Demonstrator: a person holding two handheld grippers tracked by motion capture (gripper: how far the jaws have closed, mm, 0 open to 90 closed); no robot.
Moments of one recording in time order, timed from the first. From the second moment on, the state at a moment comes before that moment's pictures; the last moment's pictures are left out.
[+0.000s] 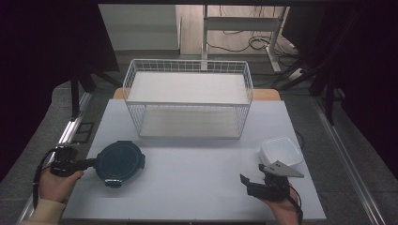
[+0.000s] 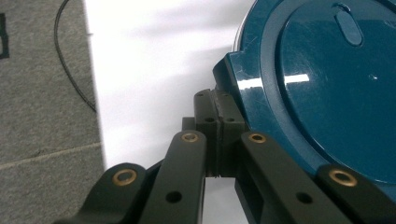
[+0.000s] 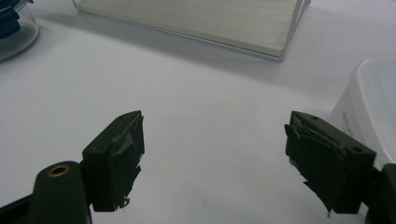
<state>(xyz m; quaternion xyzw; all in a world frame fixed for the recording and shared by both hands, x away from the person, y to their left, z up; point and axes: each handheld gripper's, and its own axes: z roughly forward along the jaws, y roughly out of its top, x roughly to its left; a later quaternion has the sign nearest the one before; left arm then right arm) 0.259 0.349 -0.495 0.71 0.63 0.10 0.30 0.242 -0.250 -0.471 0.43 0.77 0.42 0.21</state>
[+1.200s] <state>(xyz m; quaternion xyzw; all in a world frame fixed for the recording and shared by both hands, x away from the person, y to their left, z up) 0.275 0.195 -0.494 0.78 0.52 0.04 0.34 0.241 -0.248 -0.472 0.43 0.77 0.42 0.20</state>
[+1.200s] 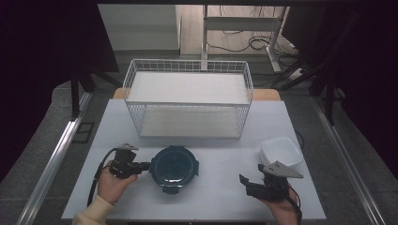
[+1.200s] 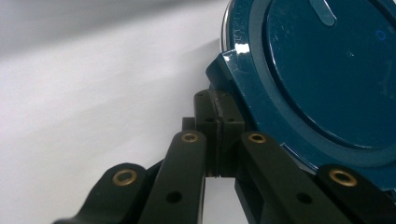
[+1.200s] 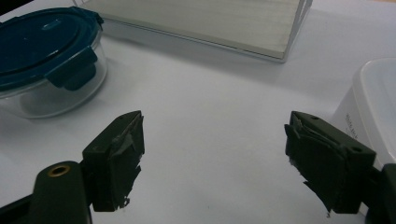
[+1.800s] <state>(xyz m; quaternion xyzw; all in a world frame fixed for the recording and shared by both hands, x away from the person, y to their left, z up) 0.274 0.154 -0.494 0.79 0.50 0.01 0.36 0.241 -0.247 -0.471 0.43 0.77 0.42 0.21</state>
